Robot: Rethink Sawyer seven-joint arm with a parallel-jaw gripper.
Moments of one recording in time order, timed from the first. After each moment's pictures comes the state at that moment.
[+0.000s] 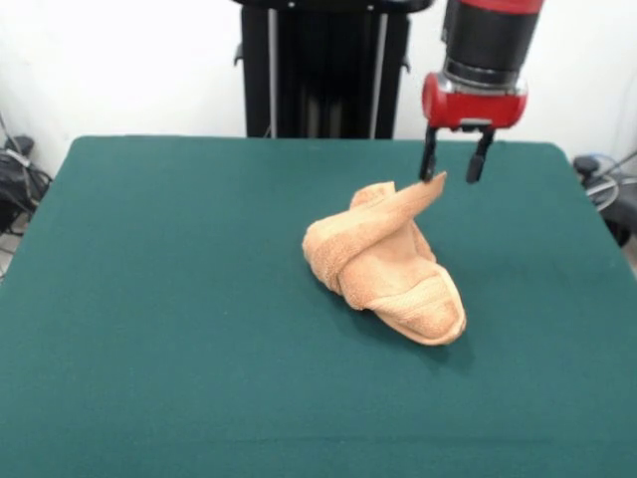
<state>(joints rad) 0.03 -0.70 -0.07 1.95 -0.02 0.21 1.57</state>
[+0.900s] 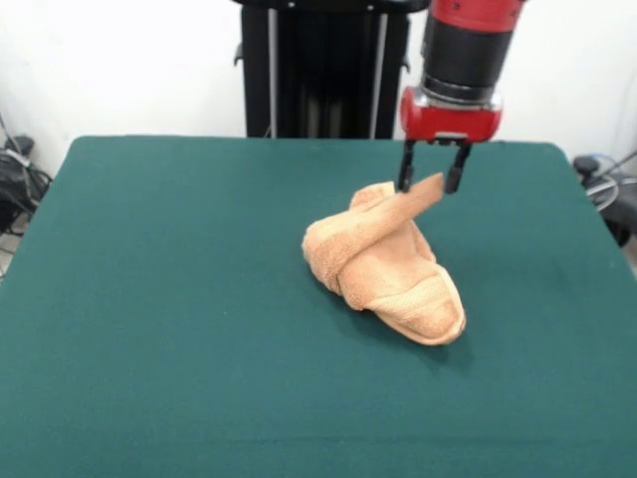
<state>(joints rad) -0.02 -0.67 -0.07 1.95 -0.02 0.19 1.57</state>
